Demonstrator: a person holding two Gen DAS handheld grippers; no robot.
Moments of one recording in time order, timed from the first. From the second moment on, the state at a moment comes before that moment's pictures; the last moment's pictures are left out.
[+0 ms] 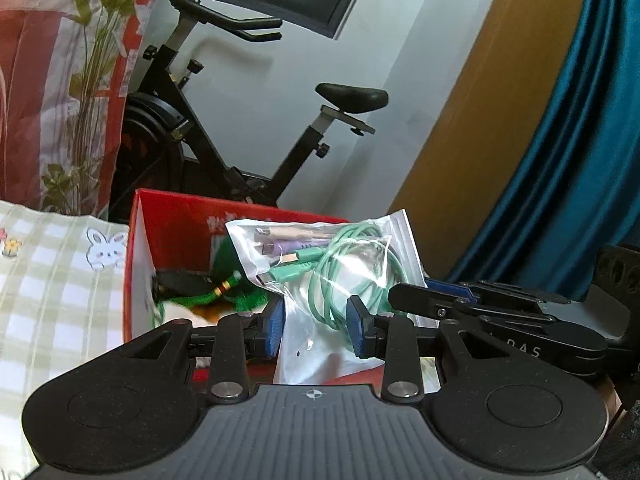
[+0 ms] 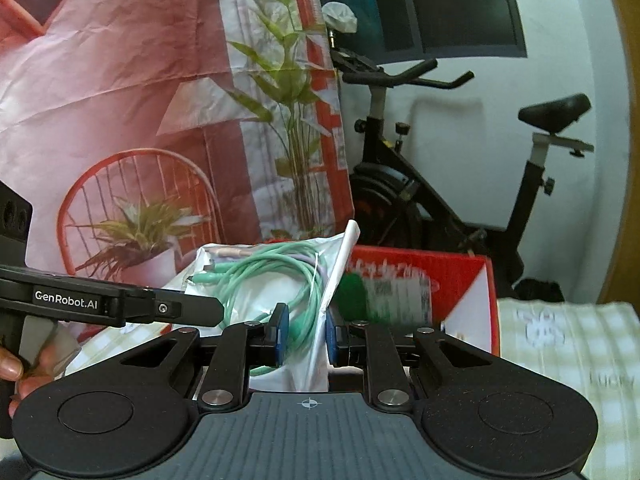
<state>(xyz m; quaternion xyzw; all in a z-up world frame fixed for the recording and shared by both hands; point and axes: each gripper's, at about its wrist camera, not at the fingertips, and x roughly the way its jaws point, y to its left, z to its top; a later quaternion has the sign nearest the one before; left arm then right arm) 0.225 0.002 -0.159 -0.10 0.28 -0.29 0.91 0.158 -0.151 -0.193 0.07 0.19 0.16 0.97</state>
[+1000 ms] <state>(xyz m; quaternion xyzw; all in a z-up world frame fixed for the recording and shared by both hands) 0.273 -0.013 -0.201 -0.02 0.34 -0.24 0.91 0.231 -0.140 -0.259 0.03 0.26 0.11 0.96</state>
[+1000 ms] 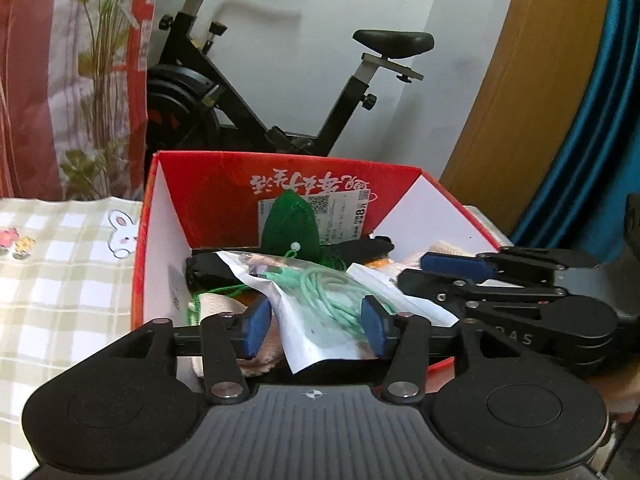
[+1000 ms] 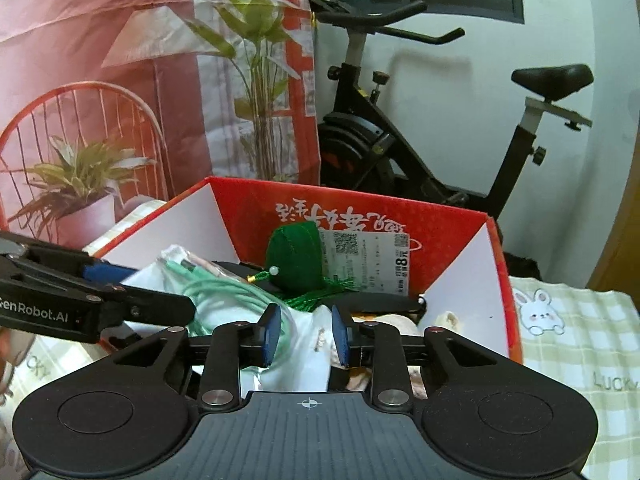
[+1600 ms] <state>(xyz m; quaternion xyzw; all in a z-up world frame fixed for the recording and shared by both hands) 0.224 -0.004 -0.169 0.02 0.28 -0.19 0.94 0.178 -0.155 -0.245 0.02 0.23 0.06 0.97</state>
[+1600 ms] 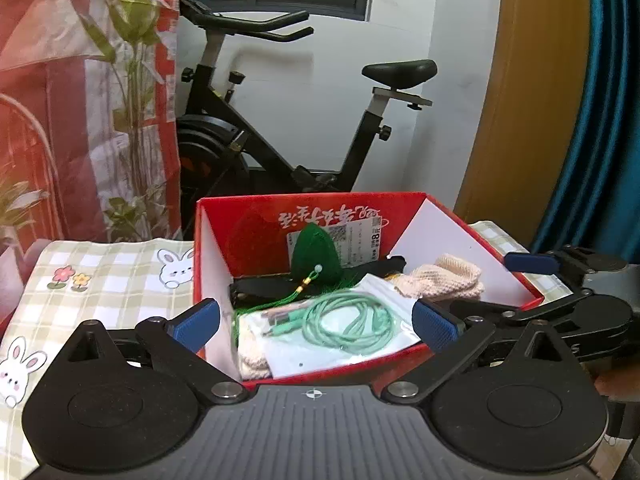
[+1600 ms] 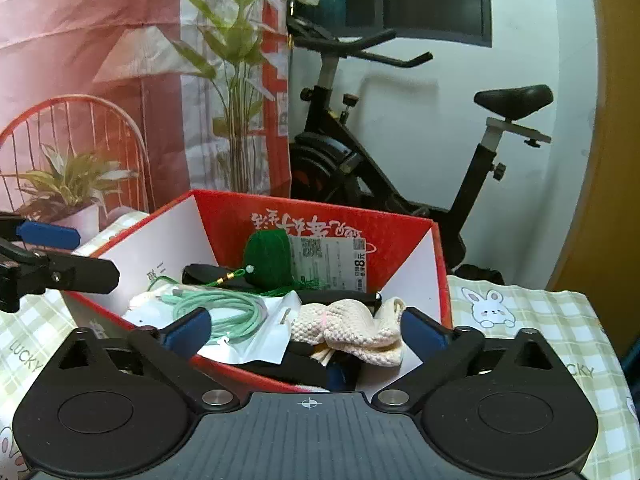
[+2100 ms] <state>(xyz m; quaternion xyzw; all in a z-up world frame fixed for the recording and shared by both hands) 0.187 0.013 -0.188 0.02 0.29 -0.17 0.94 0.131 -0.161 -0.255 0.05 0.20 0.04 0.98</state>
